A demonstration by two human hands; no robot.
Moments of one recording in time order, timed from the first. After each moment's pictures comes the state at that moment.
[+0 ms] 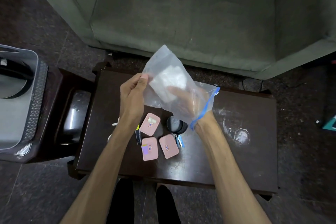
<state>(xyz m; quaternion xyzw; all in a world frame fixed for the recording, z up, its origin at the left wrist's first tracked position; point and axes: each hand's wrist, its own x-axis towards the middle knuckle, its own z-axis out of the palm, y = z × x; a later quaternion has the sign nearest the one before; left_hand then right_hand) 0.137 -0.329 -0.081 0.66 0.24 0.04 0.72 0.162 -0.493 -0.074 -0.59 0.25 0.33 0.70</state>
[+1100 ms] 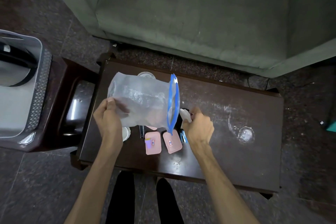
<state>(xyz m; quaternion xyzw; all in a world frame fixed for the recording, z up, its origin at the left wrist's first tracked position) 0.072 -0.286 -0.131 0.57 0.49 0.11 0.65 0.097 -0.512 -0.190 -0.96 0.15 0.18 0.16</state>
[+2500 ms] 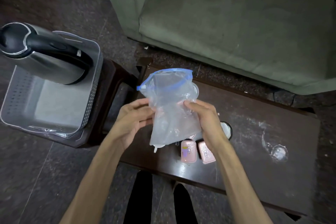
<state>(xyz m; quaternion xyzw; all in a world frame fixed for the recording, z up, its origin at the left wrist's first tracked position) 0.061 -0.147 -0.105 0.50 0.38 -0.16 0.76 0.126 -0.359 -0.090 -0.62 0.19 0.33 0.69</state>
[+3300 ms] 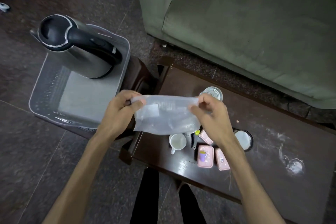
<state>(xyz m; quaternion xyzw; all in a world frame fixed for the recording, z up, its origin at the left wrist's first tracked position) 0.035 -0.042 -0.117 0.74 0.32 -0.08 0.58 0.130 -0.294 -0.097 -0.84 -0.06 0.24 0.48</state>
